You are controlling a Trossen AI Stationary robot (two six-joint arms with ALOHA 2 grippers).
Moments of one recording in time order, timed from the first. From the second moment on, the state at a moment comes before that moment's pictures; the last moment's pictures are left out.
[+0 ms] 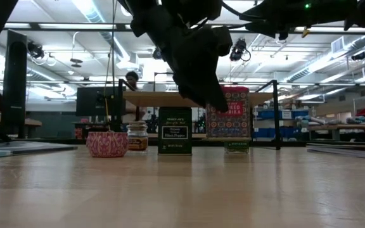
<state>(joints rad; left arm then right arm) -0.05 1.95 1.41 -0.36 0.01 -0.06 -0.16 0.87 0.50 0.53 0.32 -0.15</state>
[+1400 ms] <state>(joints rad) -0.07 1.46 1.55 -0.50 -0.58 0.21 -0.29 0.96 0.55 0.54 0.29 -0.10</state>
